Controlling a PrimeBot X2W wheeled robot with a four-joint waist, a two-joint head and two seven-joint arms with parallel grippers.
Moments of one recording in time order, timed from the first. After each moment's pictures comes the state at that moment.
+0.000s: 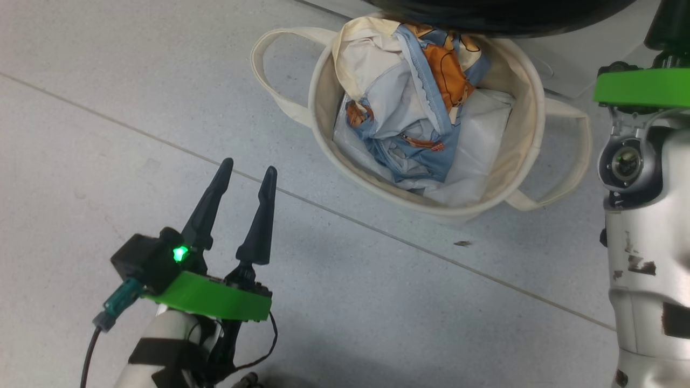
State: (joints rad) left arm -0.35 0.10 -0.26 0.13 -0.41 -0.13 -0.25; right arm -0.77 -0.10 0.00 0.18 0.39 0.11 -0.27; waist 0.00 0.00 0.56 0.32
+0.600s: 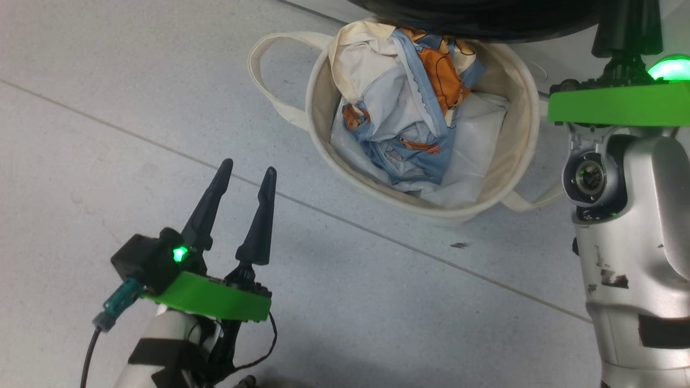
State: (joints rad) left arm -0.35 0.11 -0.26 0.14 -0.41 -0.13 -0.25; right arm -0.74 -0.08 0.09 0.10 0.41 0.12 -0.27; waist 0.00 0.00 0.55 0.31
